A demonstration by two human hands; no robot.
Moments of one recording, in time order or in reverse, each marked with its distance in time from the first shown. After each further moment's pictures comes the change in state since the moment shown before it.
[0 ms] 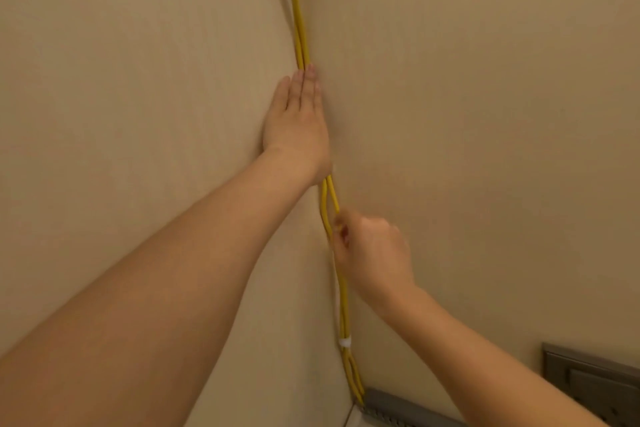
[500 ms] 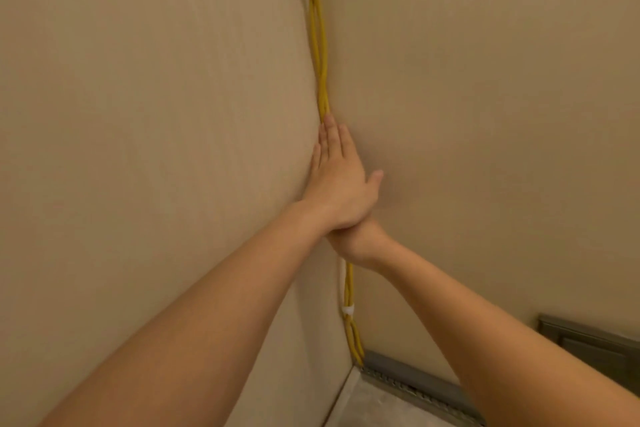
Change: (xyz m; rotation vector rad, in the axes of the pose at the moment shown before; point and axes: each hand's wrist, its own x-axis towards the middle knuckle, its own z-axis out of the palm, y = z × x) left_hand -0.052 0.049 0.032 -0.742 -0.168 -0.004; right_hand 0.003 -0.011 0.010 0.477 -0.500 0.008
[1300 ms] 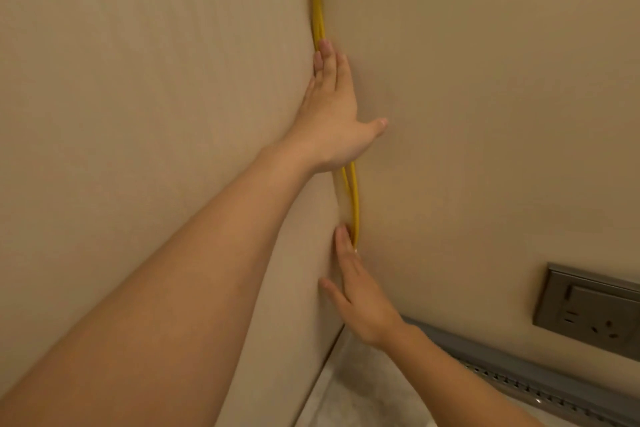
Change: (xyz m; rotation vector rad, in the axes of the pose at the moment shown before) left_hand 0.005 -0.013 0.006 -0.161 -0.011 0.086; right_hand -0.083 0.113 0.110 0.061 -0.076 0.017
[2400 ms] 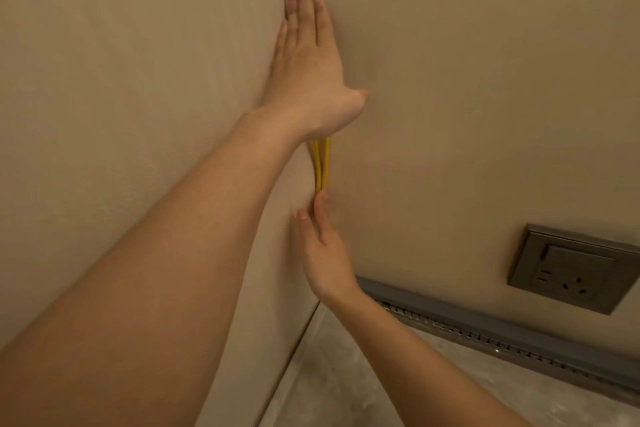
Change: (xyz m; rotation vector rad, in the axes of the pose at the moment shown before) left_hand 0.001 -0.006 0.023 0.160 0.175 0.032; right_hand 0.012 -0.050 0.005 0.492 0.239 0.349
